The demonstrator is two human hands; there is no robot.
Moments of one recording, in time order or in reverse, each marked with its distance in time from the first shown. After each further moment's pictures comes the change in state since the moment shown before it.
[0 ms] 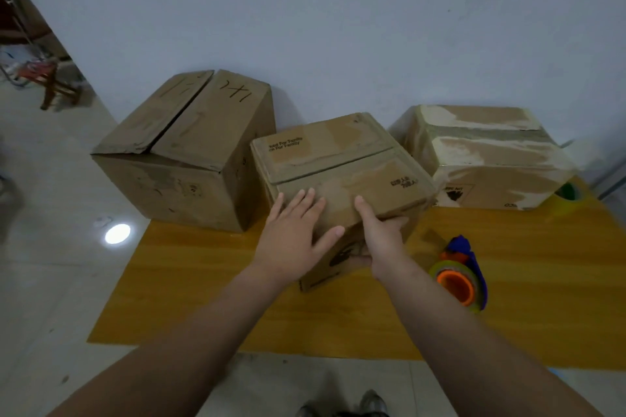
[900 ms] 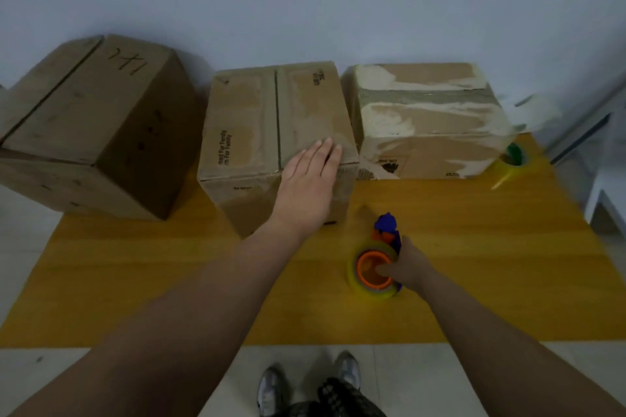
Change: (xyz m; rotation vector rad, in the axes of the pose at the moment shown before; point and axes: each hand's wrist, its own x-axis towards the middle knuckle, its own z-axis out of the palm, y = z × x) left_hand 0.122 0.155 0.069 0.159 0.124 0.086; right_hand 0.121 0.023 -0.229 -0.982 -0.167 0.088
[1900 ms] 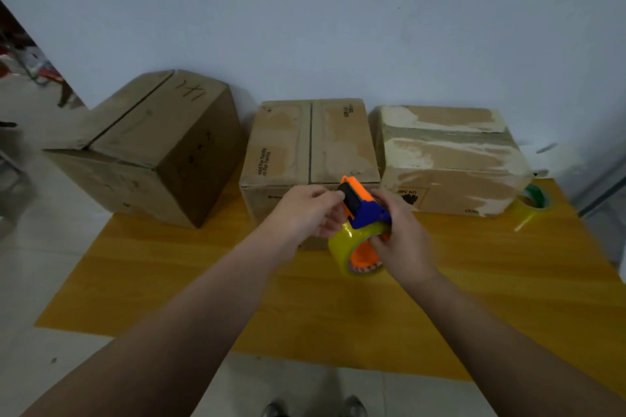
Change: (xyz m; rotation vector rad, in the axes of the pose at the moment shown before) left_hand -0.039 0.002 -0.104 -1.243 -0.282 -0.672; right_hand -0.064 -0.081 -0.009 -0.048 0.576 -0.982
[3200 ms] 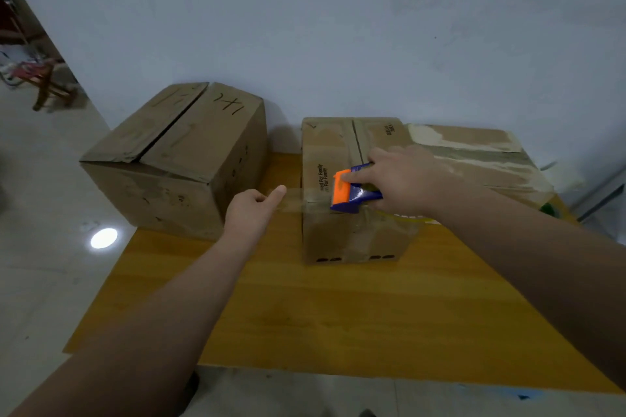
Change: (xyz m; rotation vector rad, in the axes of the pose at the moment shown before) left_hand 0.034 -0.077 -0.176 0.234 0.438 0.037; right_hand 0.107 -0.170 -0.004 -1.025 -0.535 -0.455
